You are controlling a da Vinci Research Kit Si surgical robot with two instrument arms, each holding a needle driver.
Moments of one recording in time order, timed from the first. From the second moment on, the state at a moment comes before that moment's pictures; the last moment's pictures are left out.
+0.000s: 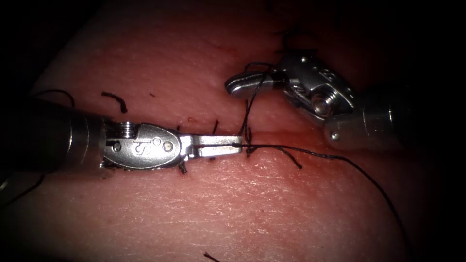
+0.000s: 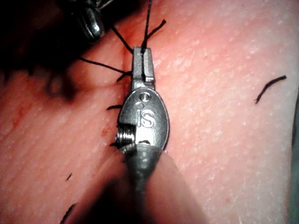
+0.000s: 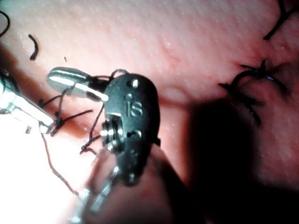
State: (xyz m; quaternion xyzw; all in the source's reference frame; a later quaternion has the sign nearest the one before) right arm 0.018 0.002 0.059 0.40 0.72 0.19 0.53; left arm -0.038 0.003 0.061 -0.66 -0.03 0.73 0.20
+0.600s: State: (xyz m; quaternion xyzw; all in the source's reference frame) right arm 0.016 0.003 0.057 0.44 0.66 0.04 0.60; left arm -0.039 0.003 0.061 -0.67 -0.04 0.72 0.20
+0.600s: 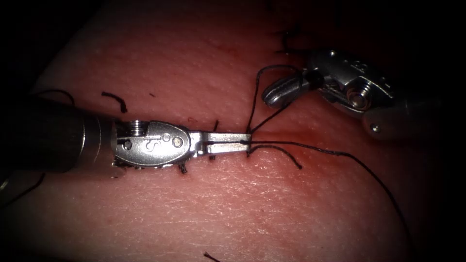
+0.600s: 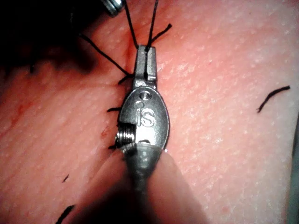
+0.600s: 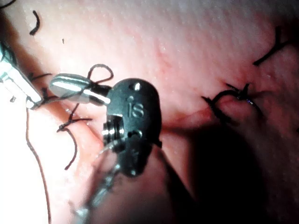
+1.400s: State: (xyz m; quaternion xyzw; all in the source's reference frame) right arm 0.018 0.001 0.056 0.46 0.58 -0.11 0.66; left arm -0.039 0.004 0.061 -0.67 -0.05 0.71 0.21
